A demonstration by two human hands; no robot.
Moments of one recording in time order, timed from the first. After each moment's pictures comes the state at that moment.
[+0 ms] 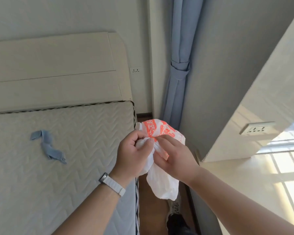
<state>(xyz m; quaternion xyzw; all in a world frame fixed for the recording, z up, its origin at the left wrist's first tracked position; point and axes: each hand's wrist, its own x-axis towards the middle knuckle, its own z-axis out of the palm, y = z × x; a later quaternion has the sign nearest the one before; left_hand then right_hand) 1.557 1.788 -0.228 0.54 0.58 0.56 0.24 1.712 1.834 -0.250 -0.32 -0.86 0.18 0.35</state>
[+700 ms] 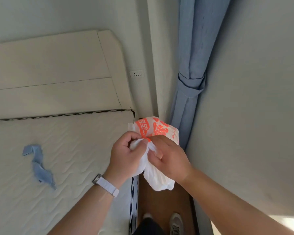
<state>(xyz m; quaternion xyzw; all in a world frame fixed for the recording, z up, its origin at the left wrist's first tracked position) 1.517 2.062 -0.245 0.46 0.66 0.54 0.25 1.665 2.120 -0.280 -0.31 -0.84 0.30 0.33</state>
